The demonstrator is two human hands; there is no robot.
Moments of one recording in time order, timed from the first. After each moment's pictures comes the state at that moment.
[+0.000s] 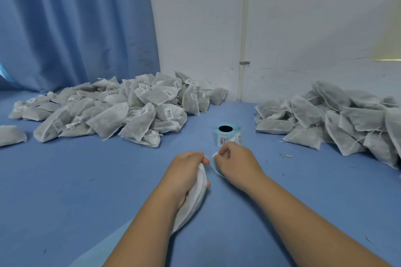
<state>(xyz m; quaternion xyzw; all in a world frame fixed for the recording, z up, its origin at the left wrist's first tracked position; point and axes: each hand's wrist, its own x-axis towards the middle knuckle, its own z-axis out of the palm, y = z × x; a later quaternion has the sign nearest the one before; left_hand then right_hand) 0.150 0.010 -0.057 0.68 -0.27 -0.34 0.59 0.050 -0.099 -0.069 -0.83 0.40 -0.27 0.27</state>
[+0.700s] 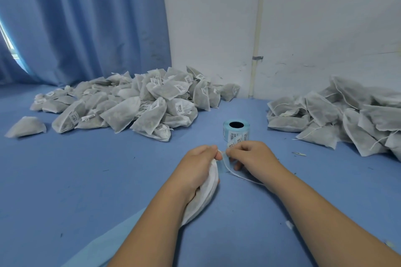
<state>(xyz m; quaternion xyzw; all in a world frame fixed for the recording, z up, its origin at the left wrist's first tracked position) 0.147 0.013 -0.058 0.66 -0.34 -0.34 0.58 0.037 -0.104 -0.062 -0.76 0.35 -0.29 0.47</state>
